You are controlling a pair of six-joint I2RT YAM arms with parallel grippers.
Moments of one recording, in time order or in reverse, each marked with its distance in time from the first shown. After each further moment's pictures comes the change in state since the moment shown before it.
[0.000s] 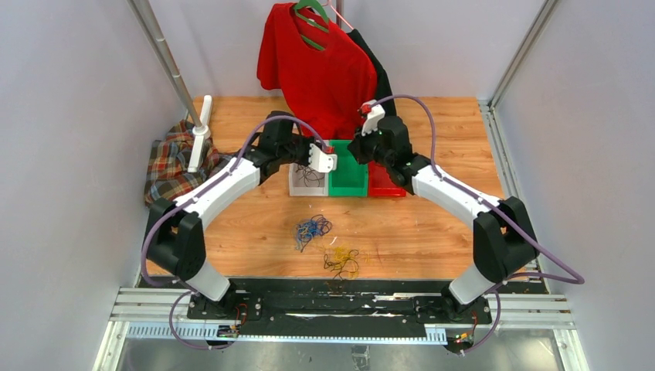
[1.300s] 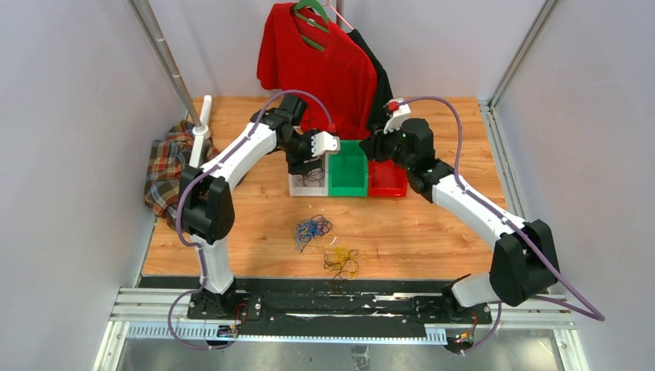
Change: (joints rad) left arm 0.050 0.357 0.485 -0.706 0.059 -0.303; right arm -0.082 -0.181 -0.113 0.019 -0.016 0.079
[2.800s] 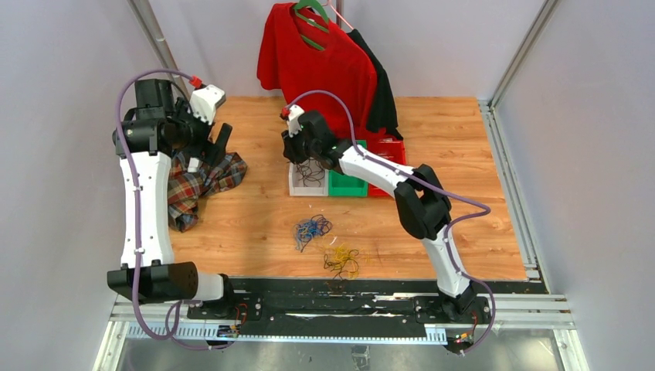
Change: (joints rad) left arm 0.564 -0.536 0.052 -0.258 -0.054 -0.473; right arm 0.322 0.793 0.822 -0.206 -0.022 -0.109
